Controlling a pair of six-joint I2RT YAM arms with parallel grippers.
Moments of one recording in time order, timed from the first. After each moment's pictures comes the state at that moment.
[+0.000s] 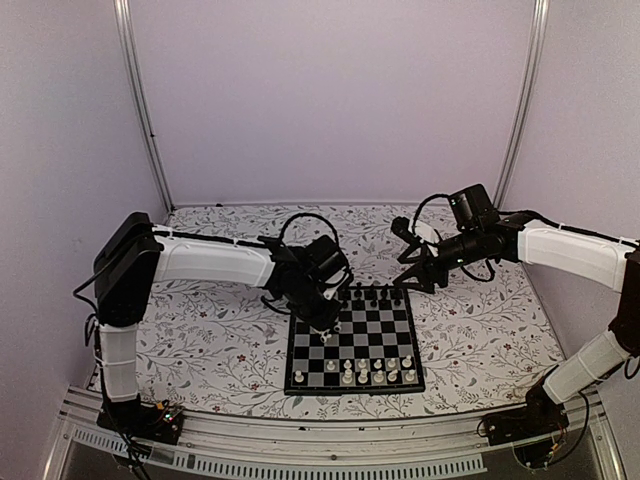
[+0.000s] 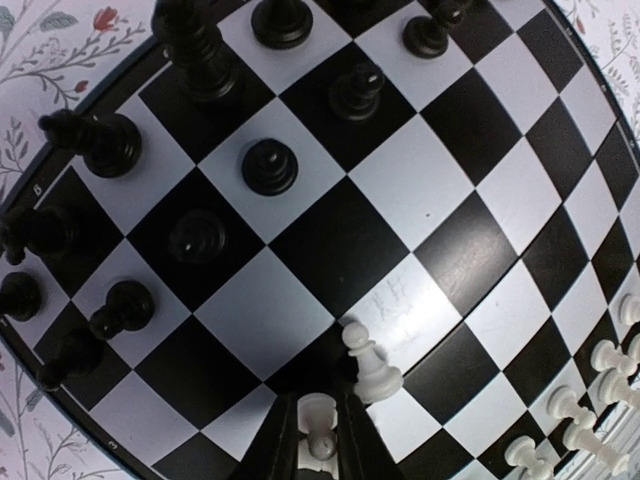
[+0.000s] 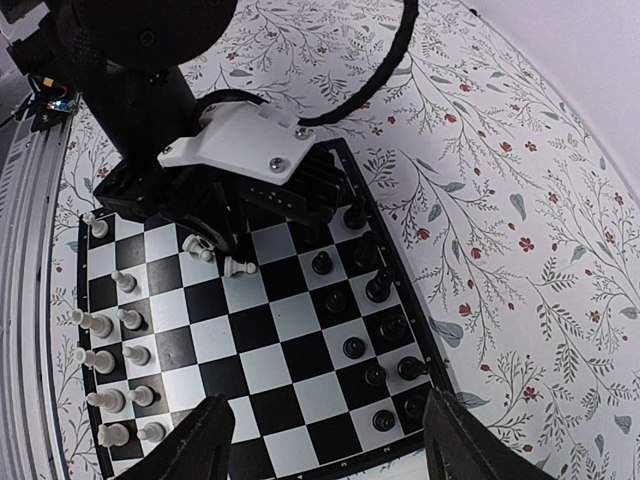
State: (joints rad) left arm -0.98 2.04 1.46 -0.59 0.02 -0.29; right arm 0.51 1.46 1.04 -0.40 -0.57 -0.56
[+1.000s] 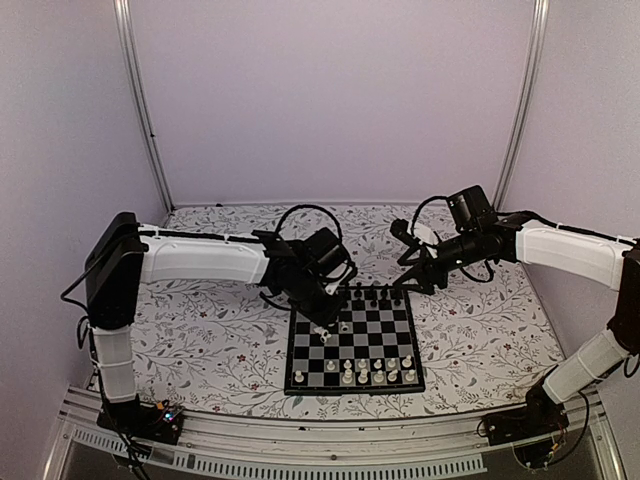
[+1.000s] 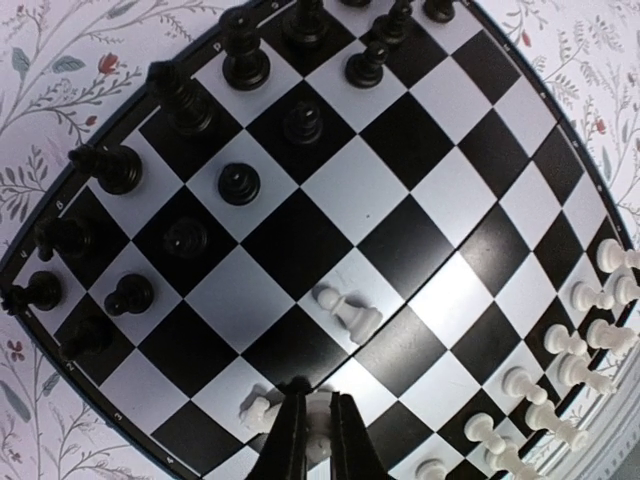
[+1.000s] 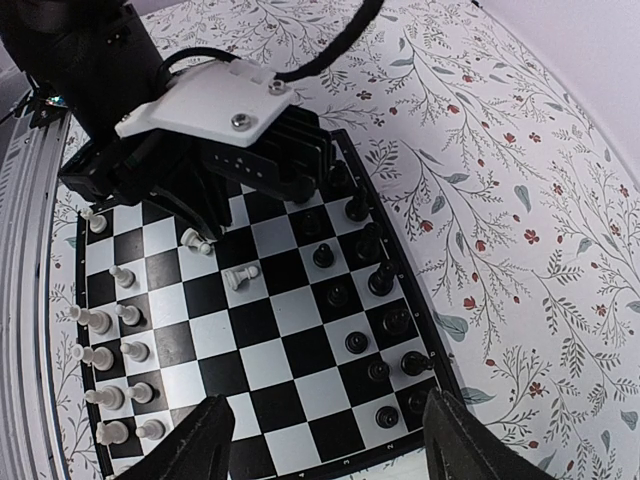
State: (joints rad) left arm -1.00 1.99 1.47 -0.62 0.01 -0.28; right arm 0.51 1.47 1.04 -0.41 -0.57 -0.56
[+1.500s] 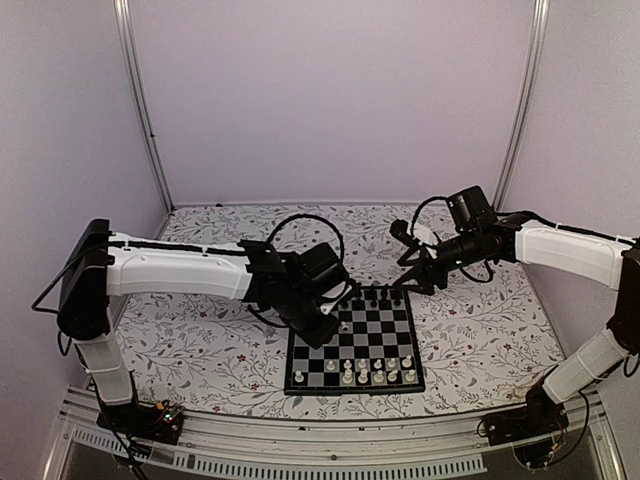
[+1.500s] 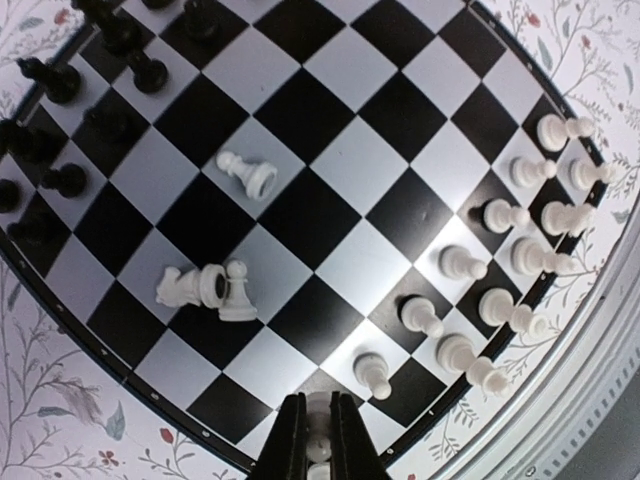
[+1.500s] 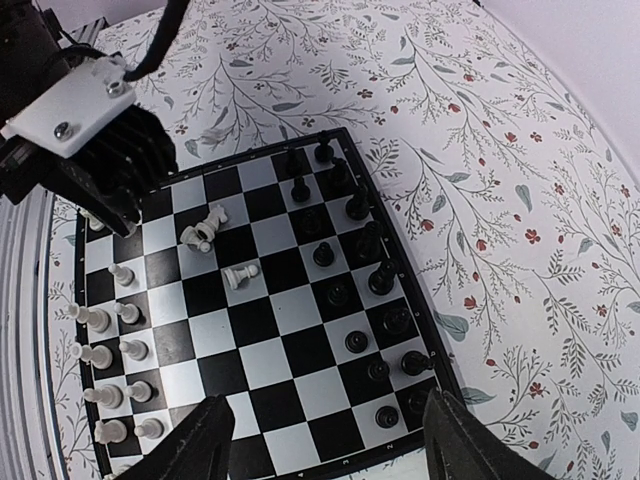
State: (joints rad) left arm -1.10 1.85 1.39 -0.70 -0.01 -0.31; right arm 0.51 1.48 1.04 -0.41 -0.57 -0.57
